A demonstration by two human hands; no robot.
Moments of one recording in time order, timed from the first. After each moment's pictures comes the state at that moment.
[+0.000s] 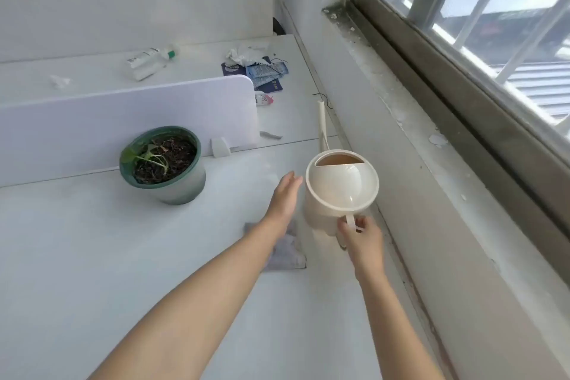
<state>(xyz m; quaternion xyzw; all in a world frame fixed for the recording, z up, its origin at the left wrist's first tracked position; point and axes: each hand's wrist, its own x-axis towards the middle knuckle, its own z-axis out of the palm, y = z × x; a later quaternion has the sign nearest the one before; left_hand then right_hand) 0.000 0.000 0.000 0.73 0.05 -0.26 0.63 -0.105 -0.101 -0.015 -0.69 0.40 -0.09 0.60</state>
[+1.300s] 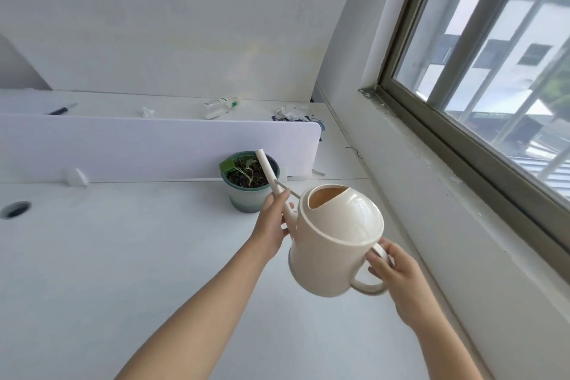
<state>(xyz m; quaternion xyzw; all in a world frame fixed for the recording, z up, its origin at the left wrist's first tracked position) -0.064 0.200 0.081 0.53 0.05 -0.23 0.81 -0.209 0.039 0.101 -0.75 0.18 -0.08 0.63</state>
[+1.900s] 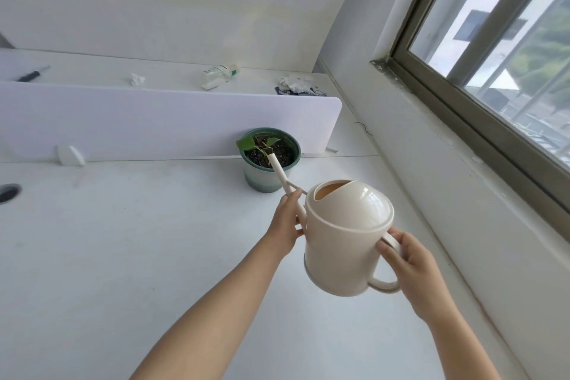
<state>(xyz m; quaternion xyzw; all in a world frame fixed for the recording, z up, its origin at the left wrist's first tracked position) -0.047 0.247 0.041 0.51 0.08 -0.35 0.79 -0.200 0.114 0.107 -0.79 0.19 -0.12 0.57</state>
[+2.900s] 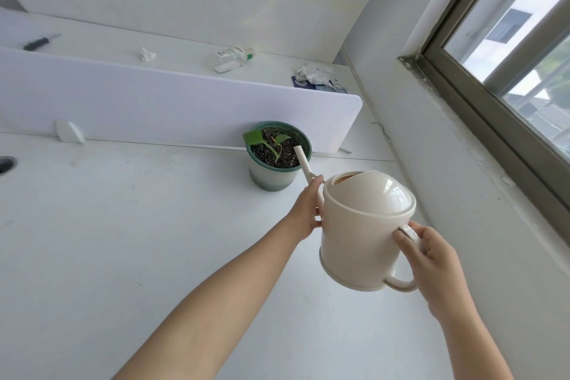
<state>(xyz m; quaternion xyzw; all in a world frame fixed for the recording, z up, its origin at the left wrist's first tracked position) -0.006 0.207 0.042 0.51 0.07 -0.39 0.76 -0.155 0.088 0.117 -0.81 0.21 -0.13 0.52</state>
